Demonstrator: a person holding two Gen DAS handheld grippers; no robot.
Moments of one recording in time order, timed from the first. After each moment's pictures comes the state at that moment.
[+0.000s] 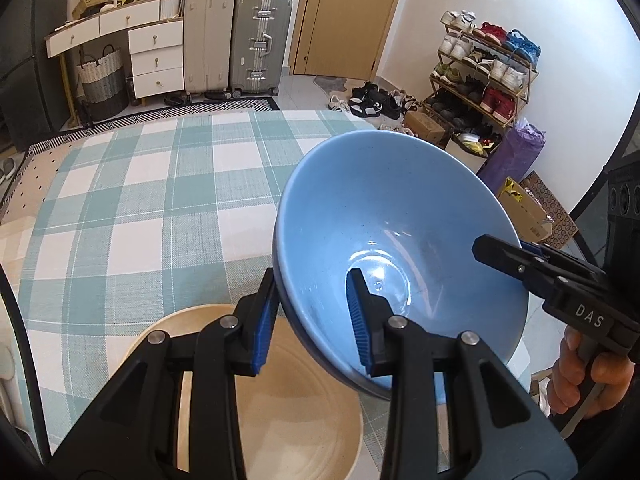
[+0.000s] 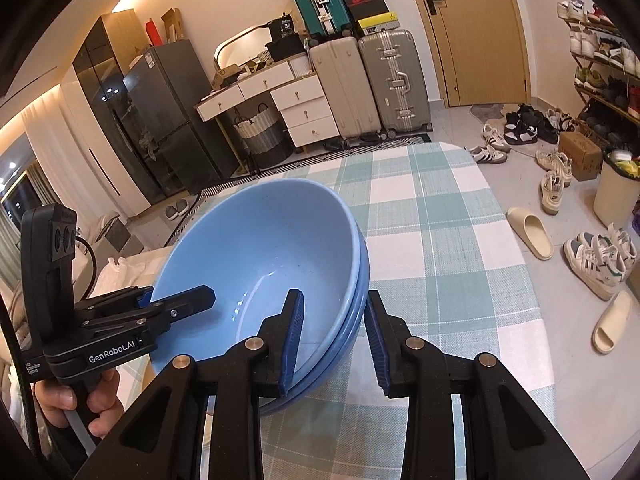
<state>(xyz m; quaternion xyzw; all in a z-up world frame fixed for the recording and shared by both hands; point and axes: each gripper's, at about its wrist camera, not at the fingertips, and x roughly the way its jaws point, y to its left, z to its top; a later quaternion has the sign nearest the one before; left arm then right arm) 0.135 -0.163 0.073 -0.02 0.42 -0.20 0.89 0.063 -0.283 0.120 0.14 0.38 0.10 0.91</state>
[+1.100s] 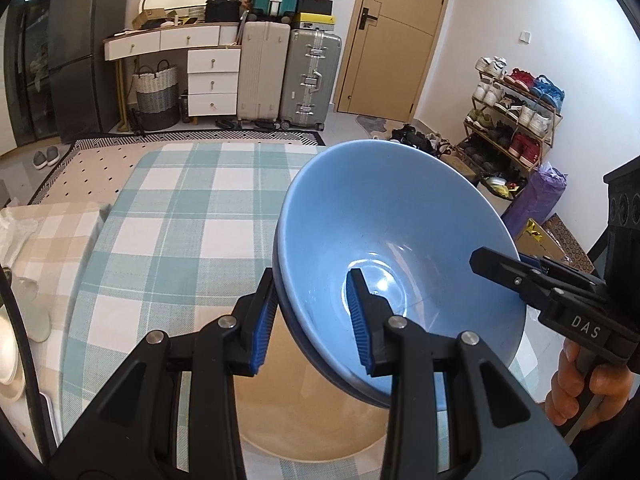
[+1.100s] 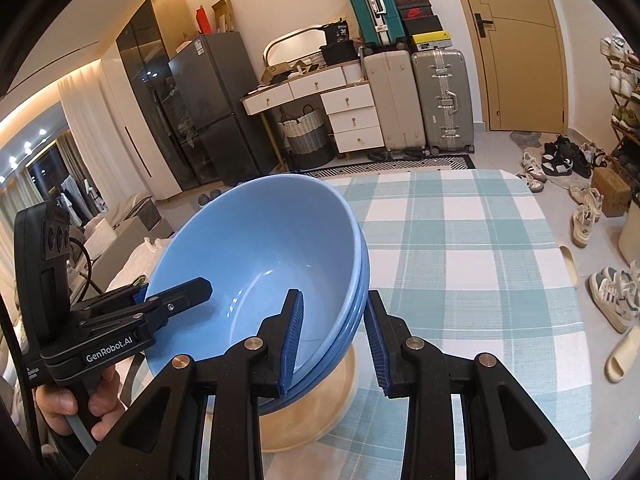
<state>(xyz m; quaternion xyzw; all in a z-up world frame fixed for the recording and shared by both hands) 0.015 -0.053 0.139 -0.05 0.36 -0.12 0.92 0.029 -0.183 0.164 0.10 0.36 0.16 0.91</state>
